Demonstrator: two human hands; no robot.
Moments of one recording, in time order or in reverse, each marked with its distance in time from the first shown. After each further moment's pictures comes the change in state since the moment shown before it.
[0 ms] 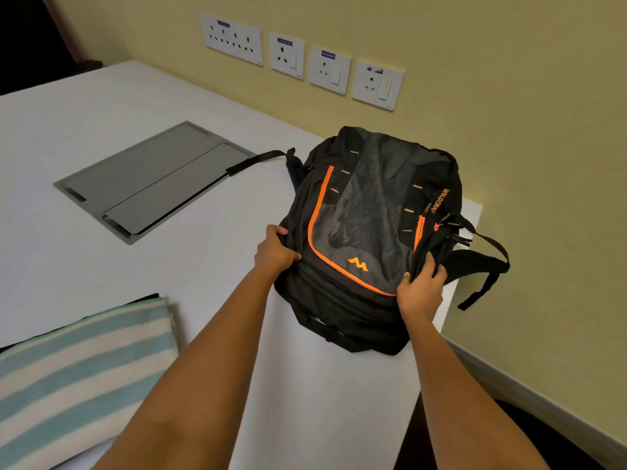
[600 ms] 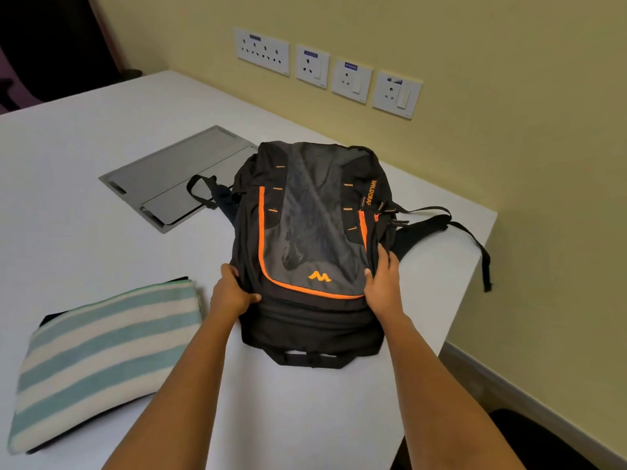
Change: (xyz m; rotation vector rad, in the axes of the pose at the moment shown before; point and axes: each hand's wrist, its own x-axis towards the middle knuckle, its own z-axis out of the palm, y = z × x) left_hand -0.070 -0.090 -0.060 0.081 0.175 -0.147; right_hand -0.043 -0.038 0.027 0.142 -0.329 -0.333
